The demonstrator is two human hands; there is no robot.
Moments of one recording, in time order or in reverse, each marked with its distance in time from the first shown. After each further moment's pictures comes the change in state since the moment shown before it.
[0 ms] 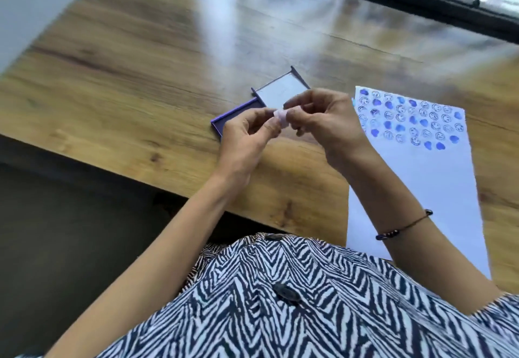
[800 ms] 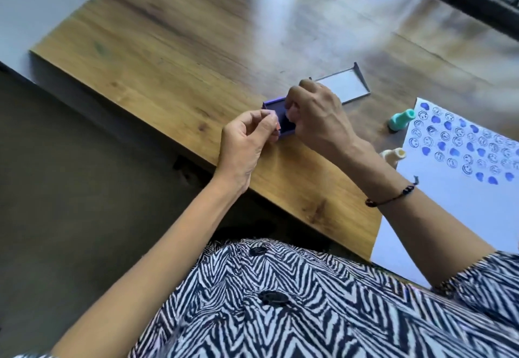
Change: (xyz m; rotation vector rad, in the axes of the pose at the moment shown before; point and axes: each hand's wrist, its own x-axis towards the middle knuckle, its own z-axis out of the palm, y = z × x) left_hand -0.021 -0.017 -0.059 -0.191 0.310 -0.013; right_hand 0.033 0.012 0.073 -1.018 -0.232 -0.555
